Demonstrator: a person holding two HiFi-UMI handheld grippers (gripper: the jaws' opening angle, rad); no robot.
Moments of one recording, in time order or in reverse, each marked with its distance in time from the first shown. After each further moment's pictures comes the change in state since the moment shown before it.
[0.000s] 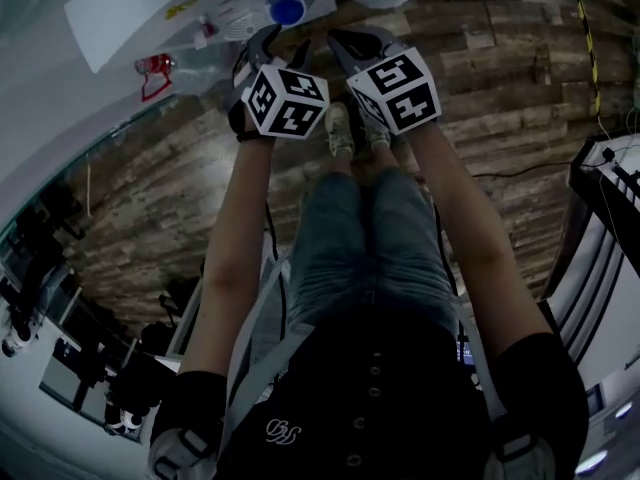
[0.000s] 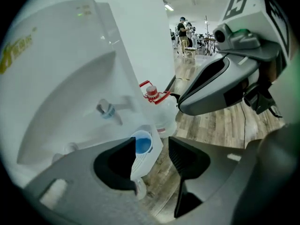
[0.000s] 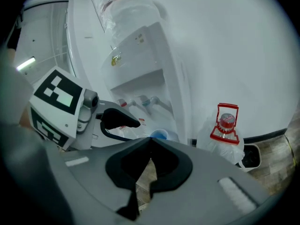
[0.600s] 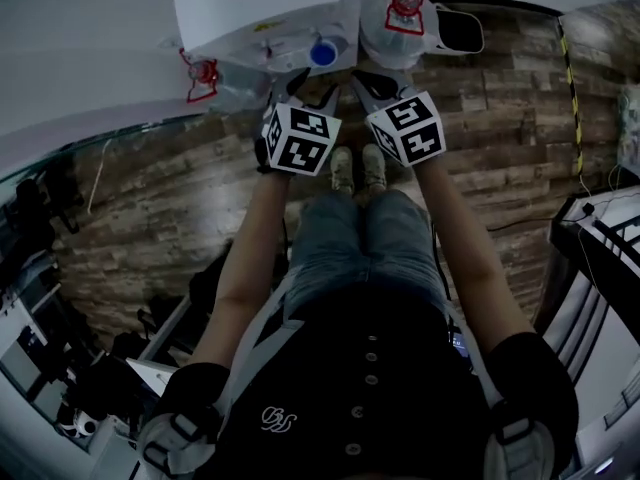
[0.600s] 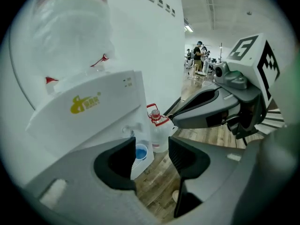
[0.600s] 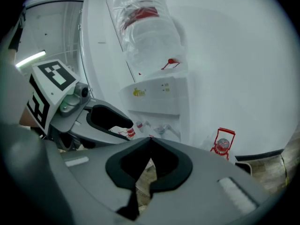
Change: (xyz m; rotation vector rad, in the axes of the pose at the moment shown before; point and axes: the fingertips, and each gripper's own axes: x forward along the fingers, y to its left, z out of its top) left arm -0.119 0.012 0.051 -0.253 -0.162 -0.014; right arm -0.063 0.041 0.073 -0.116 -0.054 0.017
